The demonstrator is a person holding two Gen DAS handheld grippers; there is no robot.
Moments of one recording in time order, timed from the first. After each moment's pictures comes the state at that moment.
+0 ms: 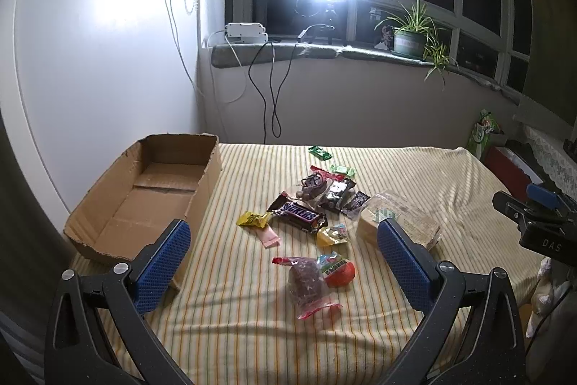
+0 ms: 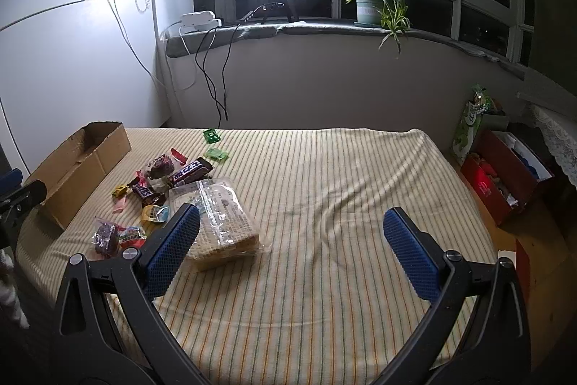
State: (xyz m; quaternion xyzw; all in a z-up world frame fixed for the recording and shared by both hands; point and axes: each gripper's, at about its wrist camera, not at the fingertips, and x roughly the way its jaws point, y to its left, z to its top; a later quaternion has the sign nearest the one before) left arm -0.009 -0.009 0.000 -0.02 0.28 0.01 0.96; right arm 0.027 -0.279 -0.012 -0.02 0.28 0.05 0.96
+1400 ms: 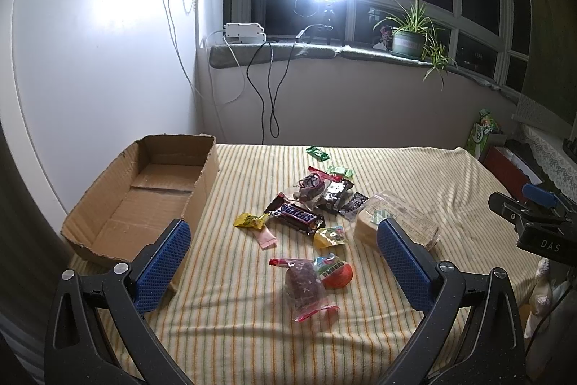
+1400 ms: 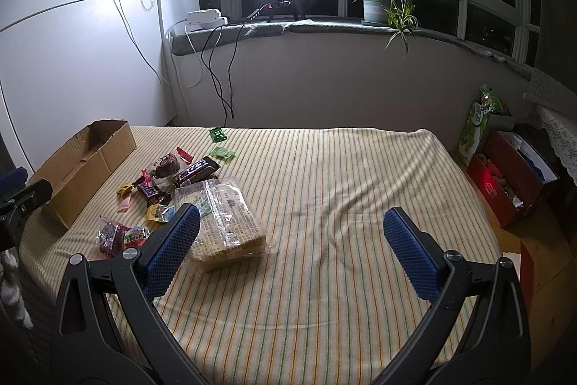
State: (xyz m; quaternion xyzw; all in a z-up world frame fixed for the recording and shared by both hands) left arm -0.007 -0.013 -0.003 -0.02 0.27 0.00 0.96; right arm 0.030 -0.275 -0.014 -0.02 0.29 0.06 0.96
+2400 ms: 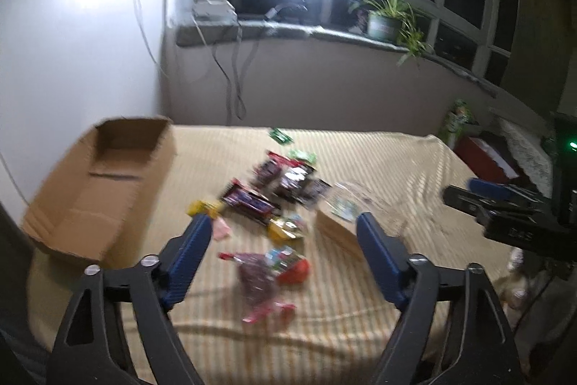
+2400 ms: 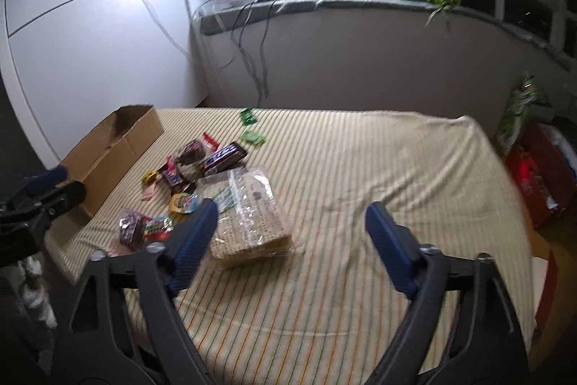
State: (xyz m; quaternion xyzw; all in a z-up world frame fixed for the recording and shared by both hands) left arm 0.013 -0.033 -0.014 -0.05 0.32 -0.07 0.94; right arm 0.068 -0.279 -0.024 0.00 0.36 0.16 0.92
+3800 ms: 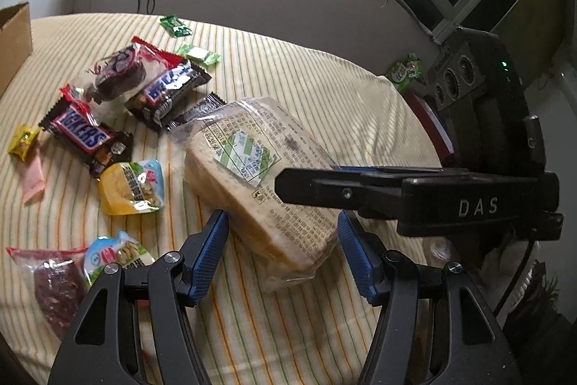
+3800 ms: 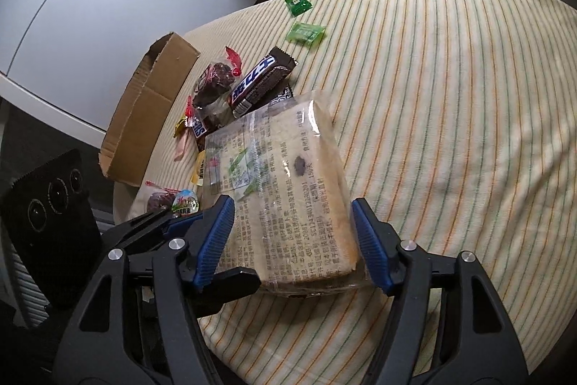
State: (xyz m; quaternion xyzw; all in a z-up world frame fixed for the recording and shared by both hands) left arm 0.097 -0.094 -0.091 -0.15 0.46 -0.21 0.85; right arm 0.178 -0.253 -0.107 0.09 0.56 0.32 0.76
